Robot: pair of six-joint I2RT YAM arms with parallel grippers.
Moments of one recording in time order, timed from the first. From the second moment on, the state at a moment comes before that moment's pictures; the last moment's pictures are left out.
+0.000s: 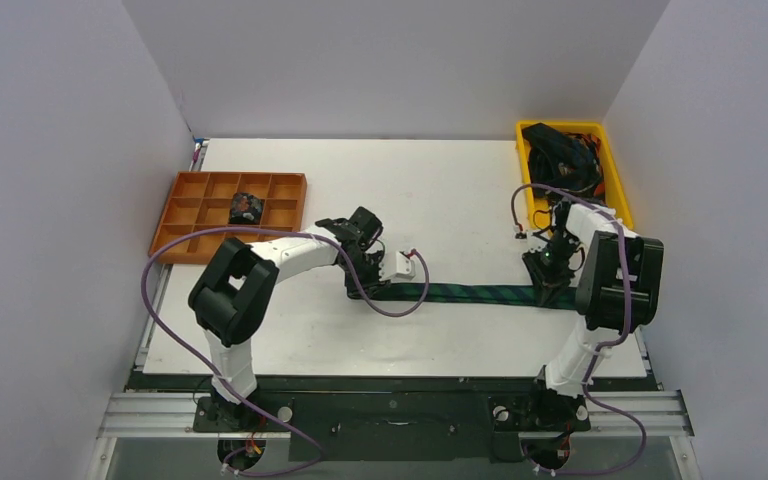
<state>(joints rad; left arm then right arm) -0.66 1.87 1.22 -0.64 0.36 0.82 -0.15 1.83 1.20 -1.13 -0.14 -0.49</state>
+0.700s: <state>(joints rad) -0.81 2.10 1.53 -0.63 0.41 0.63 -0.45 1.98 1.40 -1.13 0.11 -0.73</state>
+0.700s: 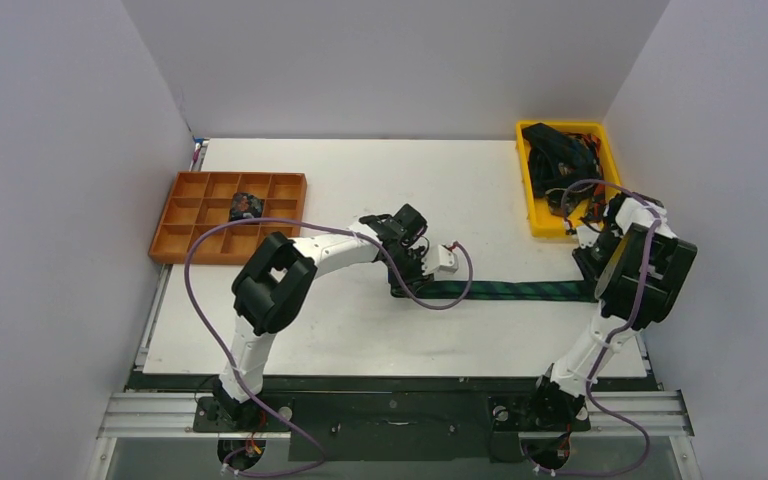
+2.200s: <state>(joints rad) -0.78 1.94 1.18 -0.21 0.54 0.56 0.31 1.83 0.95 -0.30 -0.81 0.29</state>
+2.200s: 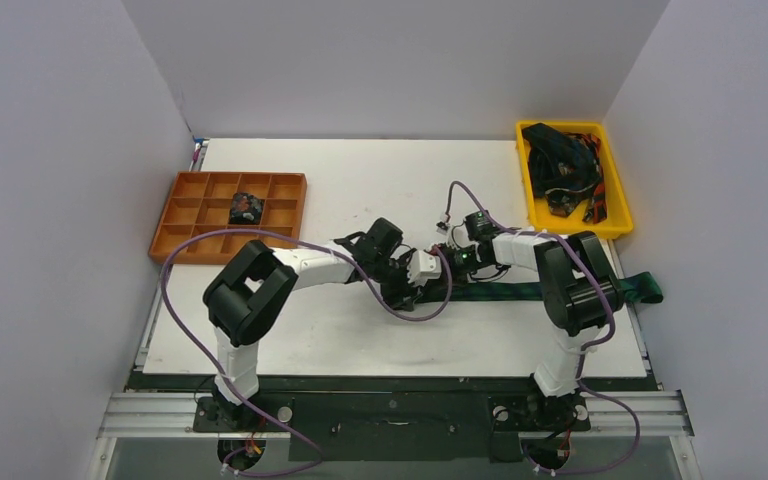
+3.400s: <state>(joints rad) -0.77 1.86 1.03 0.11 0.62 0.40 0.32 1.88 1.02 -0.42 -0.75 0.19</state>
